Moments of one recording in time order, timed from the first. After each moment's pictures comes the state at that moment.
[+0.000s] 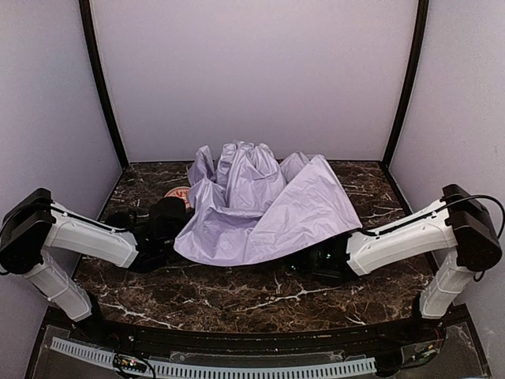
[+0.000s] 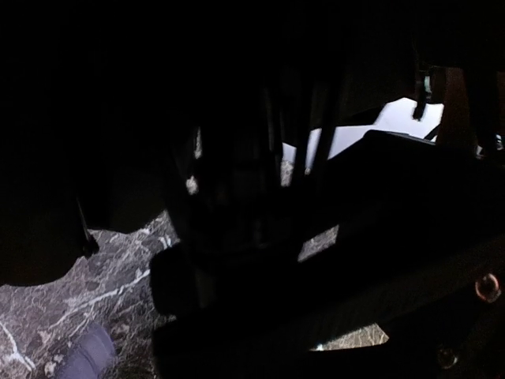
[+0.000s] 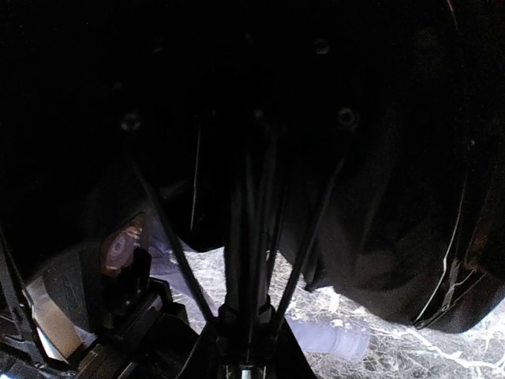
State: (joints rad) left arm -0.92 1.52 0.64 0.74 0.25 -0.20; right arm 1.25 1.68 0.93 0.65 0.51 0.33
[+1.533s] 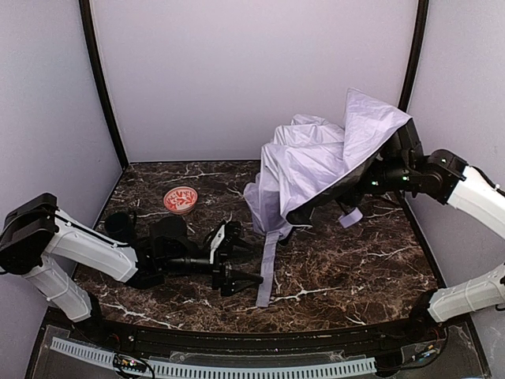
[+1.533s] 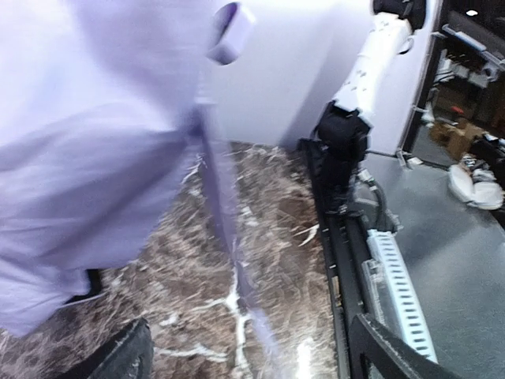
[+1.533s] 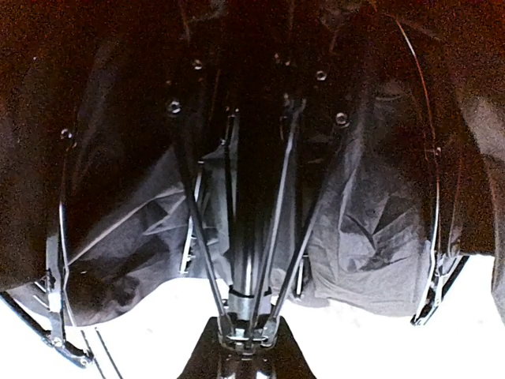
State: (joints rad) left arm -1.02 1.52 0.55 0.79 0.46 -0.05; right arm 0.73 1.15 1.20 -0.62 -0.24 -0.04
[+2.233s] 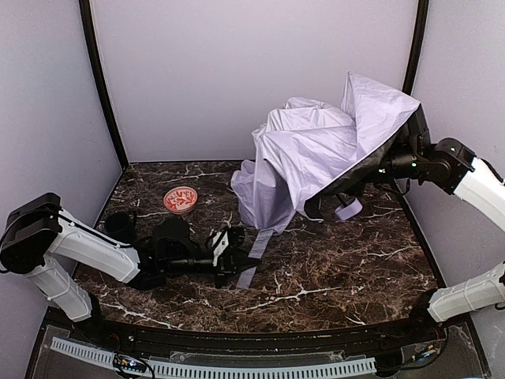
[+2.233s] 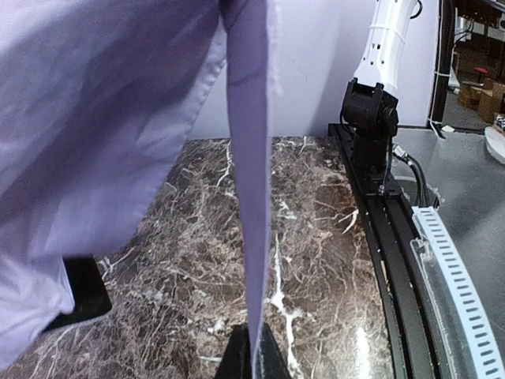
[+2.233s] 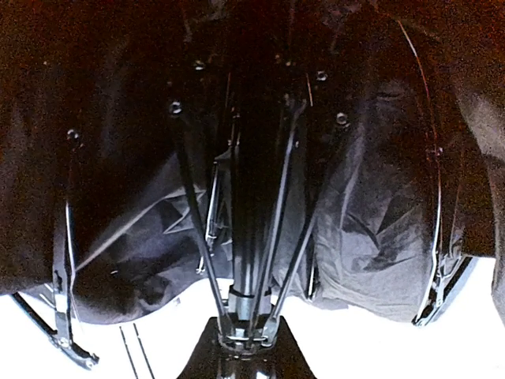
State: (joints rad) left arm -1.04 1.56 0.56 0.83 0.38 0.14; right arm 0.73 1.17 1.31 -0.64 -0.42 -0.05
